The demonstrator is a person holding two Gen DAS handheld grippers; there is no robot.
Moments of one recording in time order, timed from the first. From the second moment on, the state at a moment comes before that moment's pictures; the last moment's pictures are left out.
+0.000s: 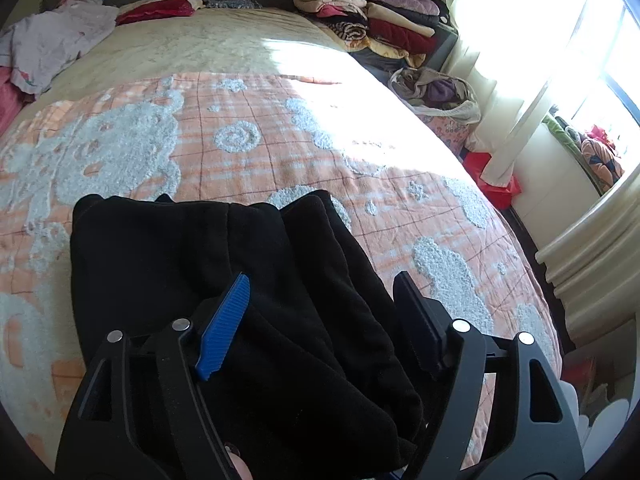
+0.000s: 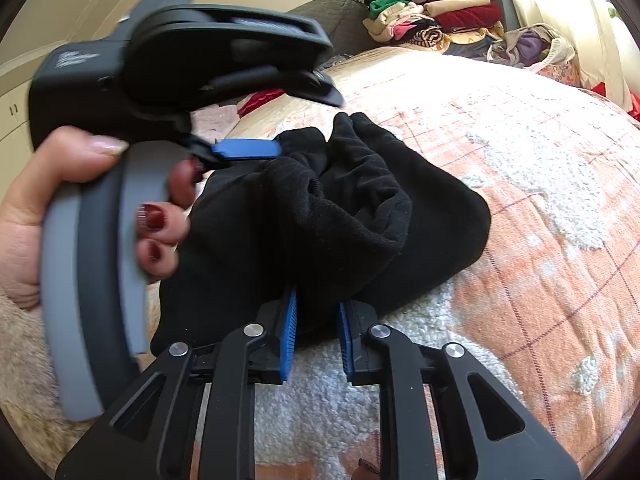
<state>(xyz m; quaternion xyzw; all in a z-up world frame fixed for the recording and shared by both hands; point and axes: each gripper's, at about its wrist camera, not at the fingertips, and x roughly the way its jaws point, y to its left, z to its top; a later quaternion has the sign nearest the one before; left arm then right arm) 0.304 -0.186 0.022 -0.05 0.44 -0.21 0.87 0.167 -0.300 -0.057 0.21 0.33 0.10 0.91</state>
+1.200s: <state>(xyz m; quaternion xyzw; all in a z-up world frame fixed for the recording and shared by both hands) 0.260 -0.096 0.001 -0.04 0.42 -0.12 0.90 0.239 -0.308 0.001 0.15 0.31 0.16 0.93</state>
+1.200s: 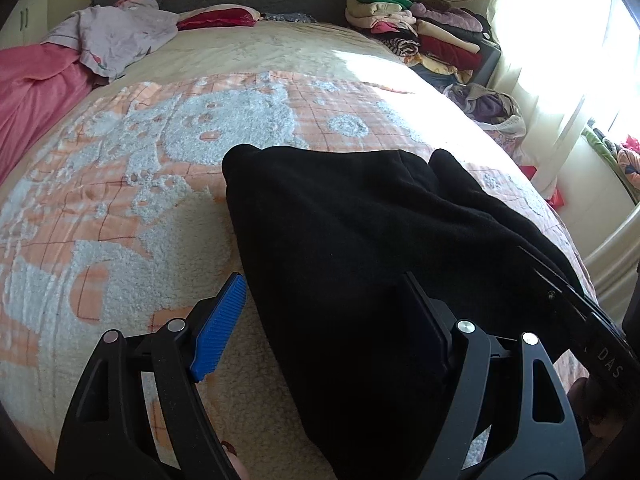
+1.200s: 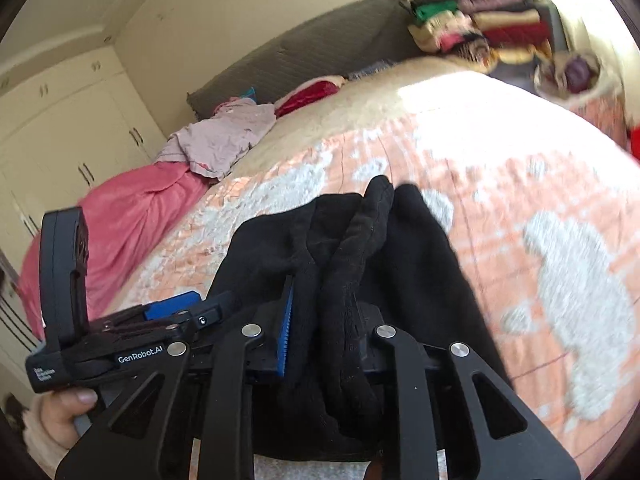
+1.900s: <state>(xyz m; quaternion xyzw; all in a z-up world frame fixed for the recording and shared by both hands) 0.253 -0.118 -0.020 -0.02 0.44 -0.14 0.89 0.225 -0.350 -0.048 0.18 0.34 0.06 0.92</state>
